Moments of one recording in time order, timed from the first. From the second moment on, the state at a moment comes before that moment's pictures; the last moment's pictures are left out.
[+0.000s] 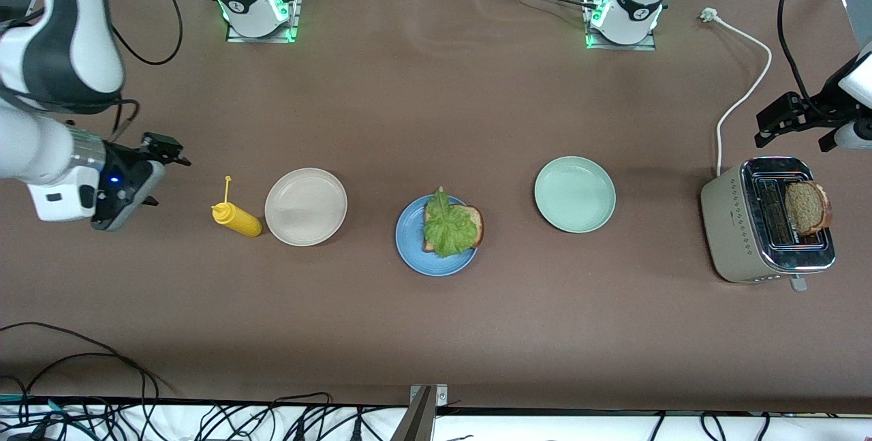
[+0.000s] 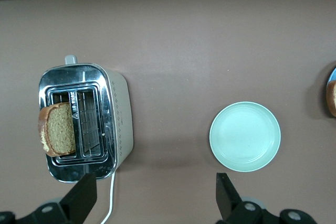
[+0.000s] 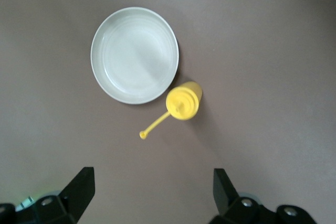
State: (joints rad) left arm 0.04 0.01 -0.02 -1.61 0.02 1.71 0.08; right arm 0.14 0.31 -0.16 -1.56 0.19 1.69 -0.96
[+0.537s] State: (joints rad) left arm 0.05 0.01 -0.02 -1.61 0.02 1.71 0.08; right arm -0.06 0.34 -0.16 -1.64 0.43 1.69 -1.49
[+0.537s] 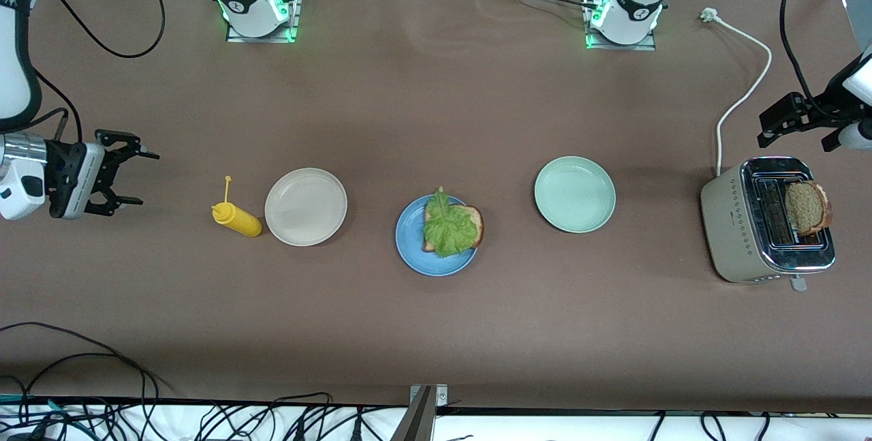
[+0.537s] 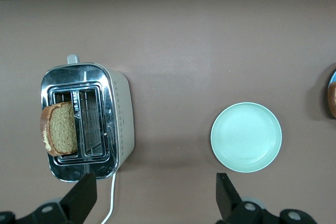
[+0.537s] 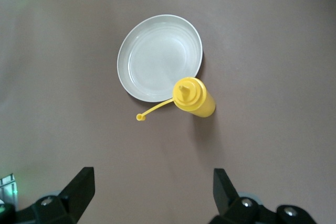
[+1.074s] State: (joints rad) left arm 0.05 0.01 -0.02 -1.61 0.02 1.71 0.08; right arm -0.18 0.50 -0.16 -1.65 0.66 1.66 -1.90
